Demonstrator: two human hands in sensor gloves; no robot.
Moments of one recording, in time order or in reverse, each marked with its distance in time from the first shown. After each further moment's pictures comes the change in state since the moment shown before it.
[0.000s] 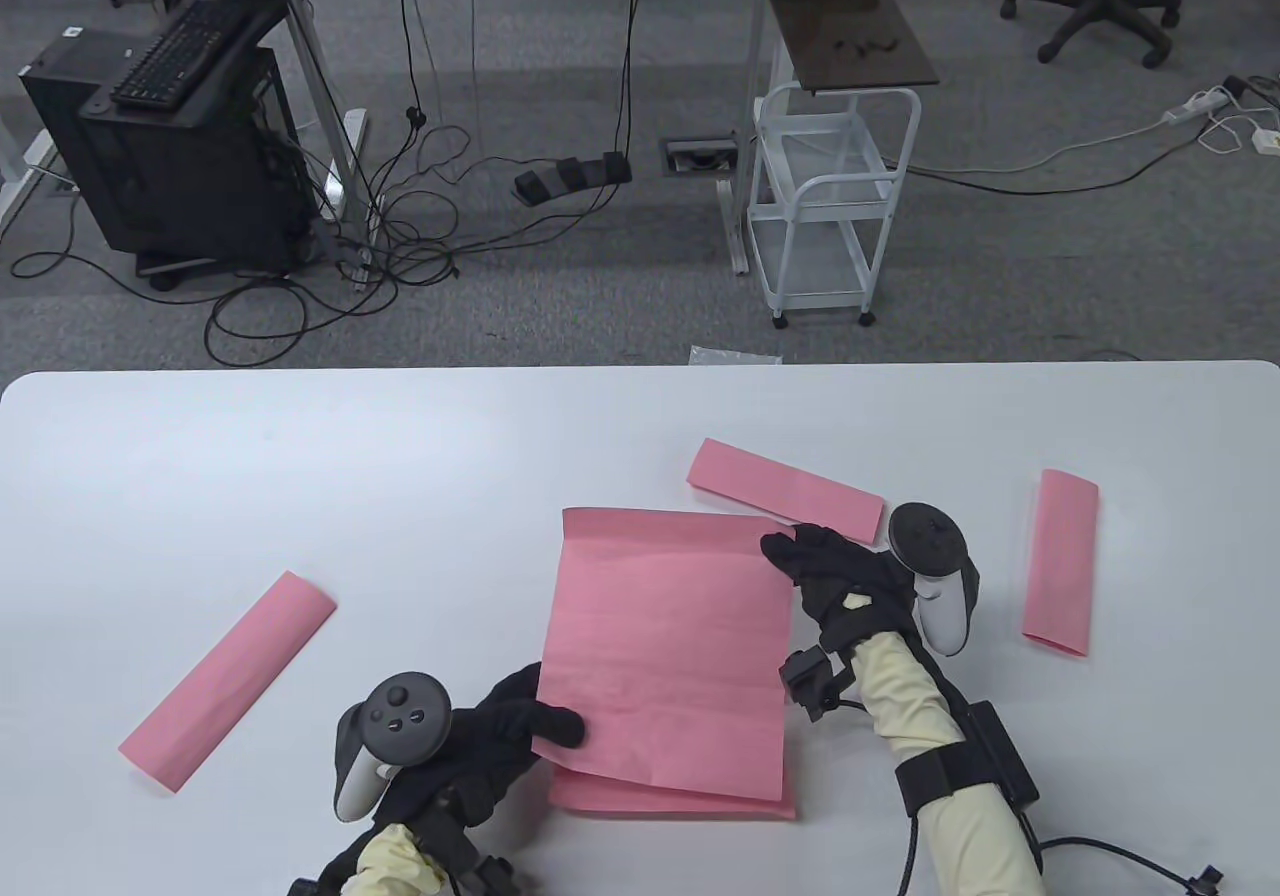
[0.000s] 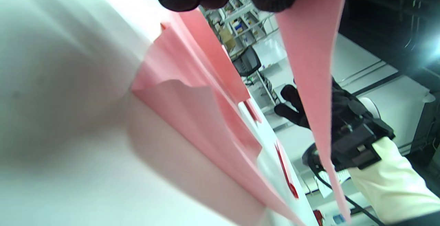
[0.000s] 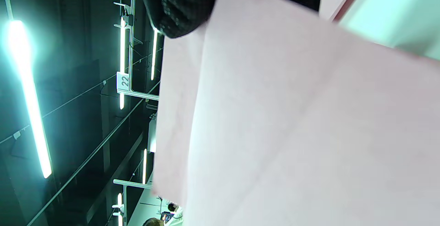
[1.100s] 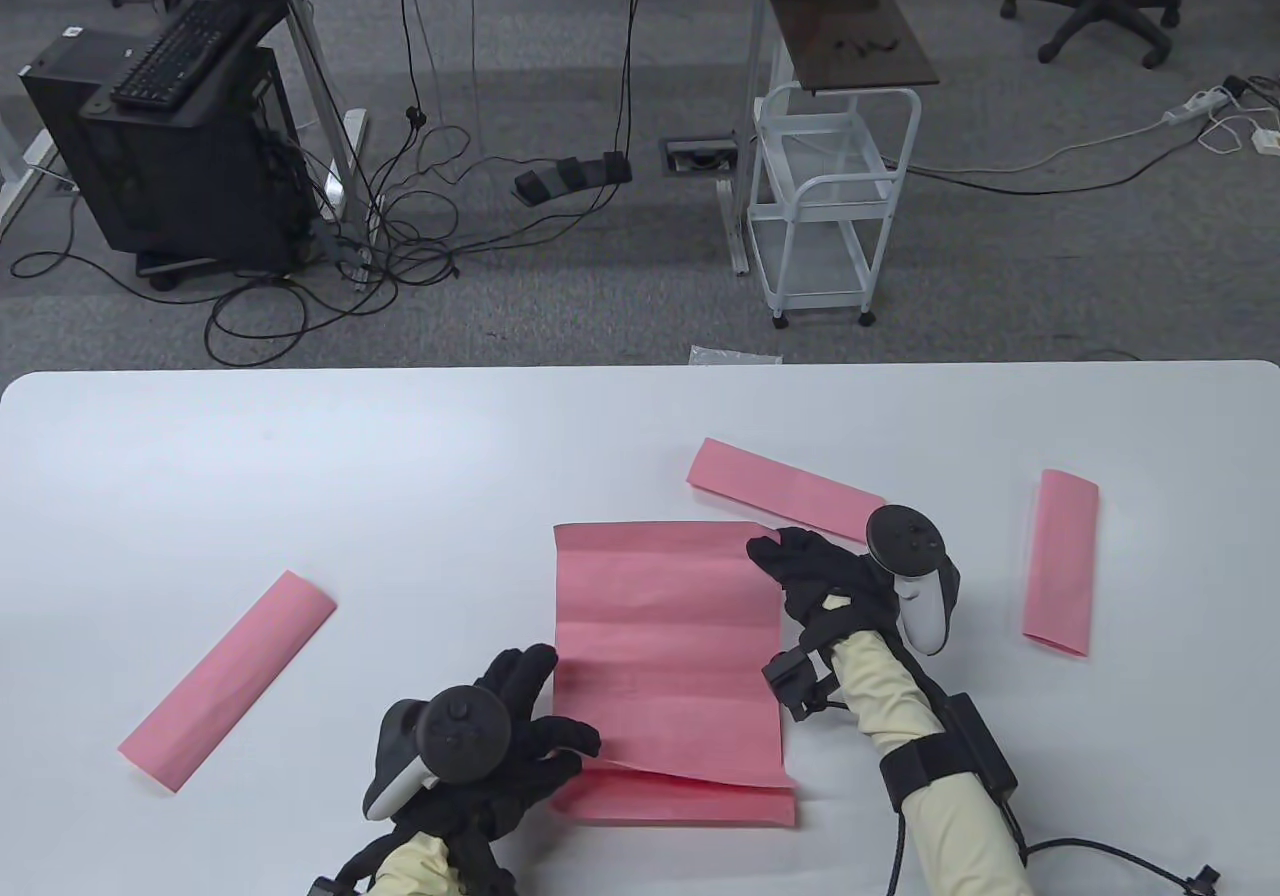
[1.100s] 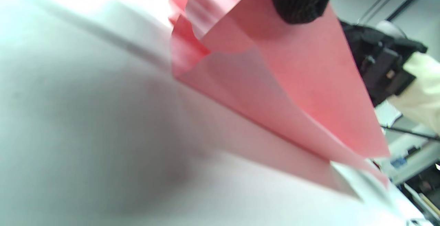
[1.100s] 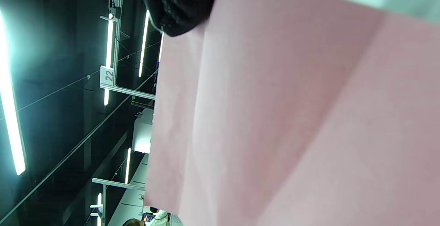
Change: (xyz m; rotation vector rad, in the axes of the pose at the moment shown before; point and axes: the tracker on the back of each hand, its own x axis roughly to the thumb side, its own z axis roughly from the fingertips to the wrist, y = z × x) left_hand 0.013 -0.021 -0.006 -0.094 0.043 -0.370; right_hand -0.011 0.015 -0.007 -0.020 0.045 0.067
